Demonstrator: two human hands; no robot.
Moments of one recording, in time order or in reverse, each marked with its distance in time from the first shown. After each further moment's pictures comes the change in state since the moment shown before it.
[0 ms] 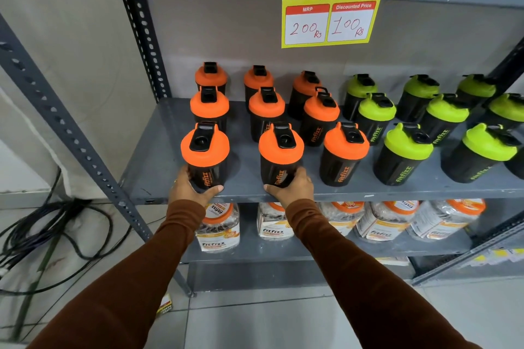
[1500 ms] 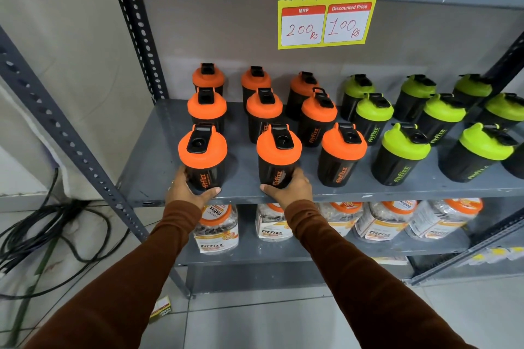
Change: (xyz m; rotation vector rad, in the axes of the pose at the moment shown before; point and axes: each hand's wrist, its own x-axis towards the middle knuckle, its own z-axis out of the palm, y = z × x) left_hand 0.009 -0.011 0.001 -0.011 -0.033 0.022; right_hand 0.002 0.002 0.000 0.018 -0.014 -0.020
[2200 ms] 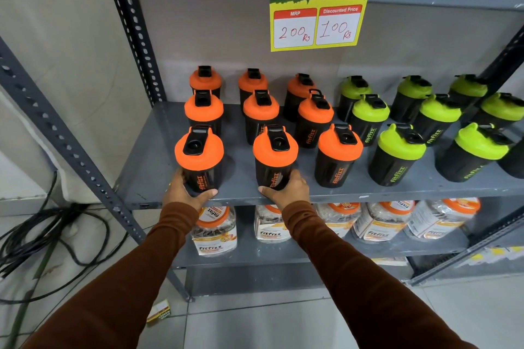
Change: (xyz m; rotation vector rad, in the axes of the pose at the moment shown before) left_hand 0.002 -0.003 0.002 0.010 0.002 0.011; right_hand 0.000 0.002 -0.002 -0.027 0.001 0.000
